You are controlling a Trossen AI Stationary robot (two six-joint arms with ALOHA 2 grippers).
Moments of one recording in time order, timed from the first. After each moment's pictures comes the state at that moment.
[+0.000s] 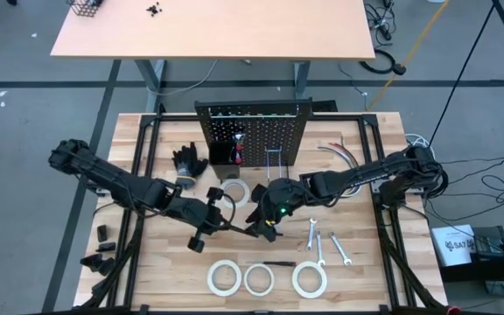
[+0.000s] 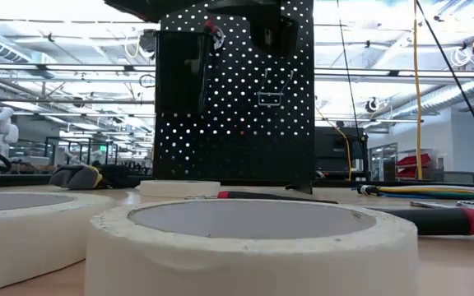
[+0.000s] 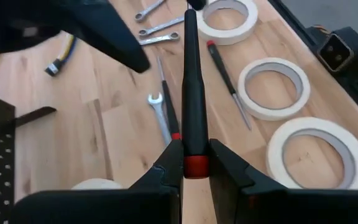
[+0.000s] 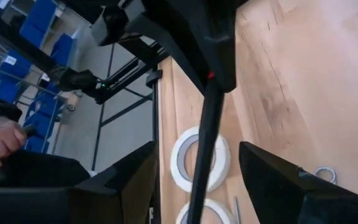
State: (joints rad) left arm -0.38 1.31 1.01 -0.46 -0.13 0.10; right arm 0.18 1.69 1.31 -0.11 -0.22 0.75
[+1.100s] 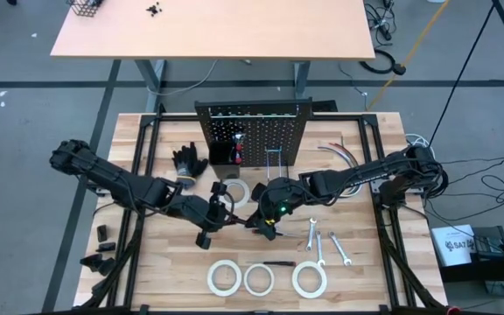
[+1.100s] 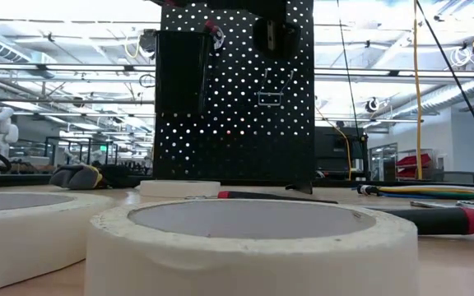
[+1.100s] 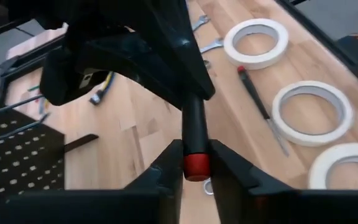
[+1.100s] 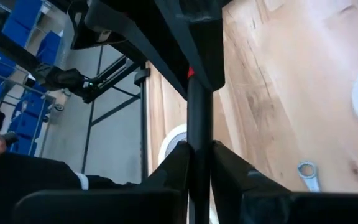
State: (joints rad) left arm -0.37 1.32 1.04 -0.37 -0.24 0.20; right arm 0.19 1.69 1.30 -0.14 -0.20 0.73
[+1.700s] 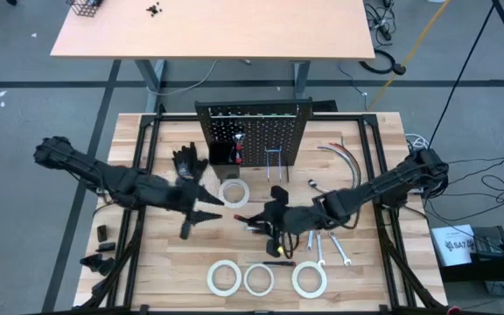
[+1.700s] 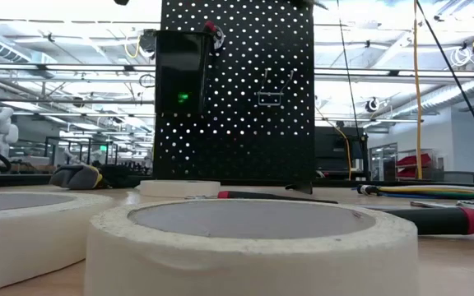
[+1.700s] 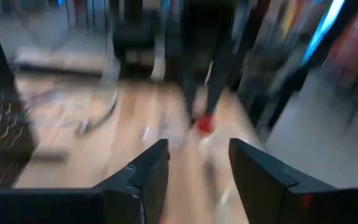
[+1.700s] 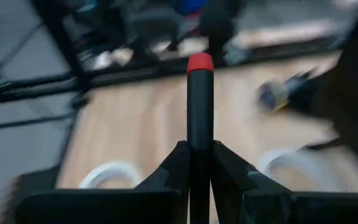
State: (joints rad) left arm -0.36 0.98 0.77 -0.01 -0.19 -0.24; right arm 0.39 1.64 1.30 -0.11 0.43 0.35
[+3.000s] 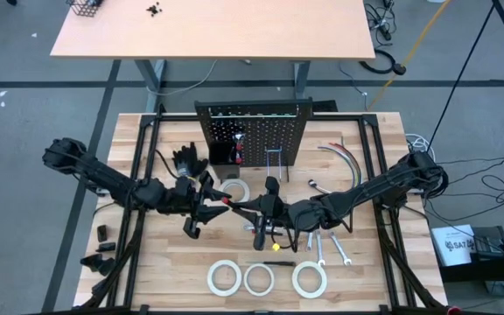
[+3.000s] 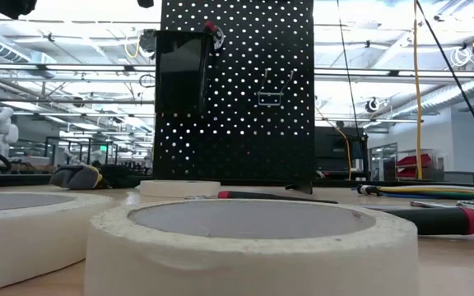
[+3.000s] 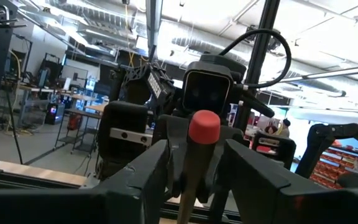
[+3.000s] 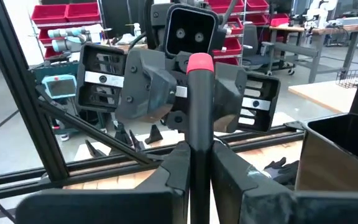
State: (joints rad) left arm -0.37 1.21 0.52 1.06 -0.25 -0.15; right arm 0.37 1.71 1.30 0.33 0.57 0.17
